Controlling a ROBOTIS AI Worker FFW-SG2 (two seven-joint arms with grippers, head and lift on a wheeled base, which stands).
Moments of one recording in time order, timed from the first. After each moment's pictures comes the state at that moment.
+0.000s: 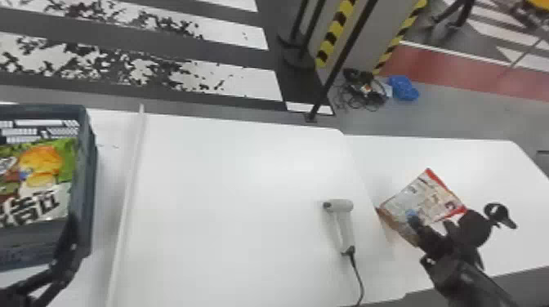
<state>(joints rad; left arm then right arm) 0.69 0.21 -0.14 -1.85 0.19 -0.52 -0.05 -0.03 -0.39 -0.63 -0.89 -0.40 0.22 0.11</state>
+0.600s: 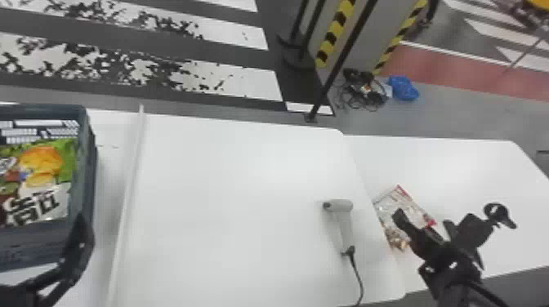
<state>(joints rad) 0.68 0.20 -0.15 -1.86 0.18 -0.50 -0.04 0.24 -0.27 -0.62 -1.33 -0.45 0.24 0.18</state>
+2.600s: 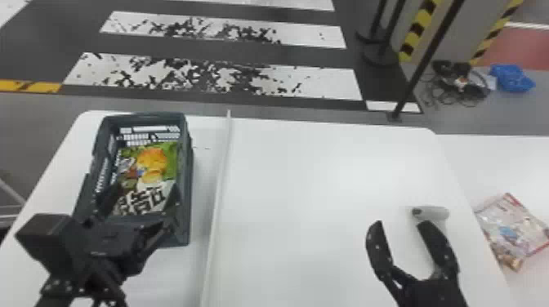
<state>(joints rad) 0.66 0.20 -0.06 -2.17 0.24 0.12 0.05 0.73 -0.06 -0.03 -1.77 -0.28 -0.55 0.22</state>
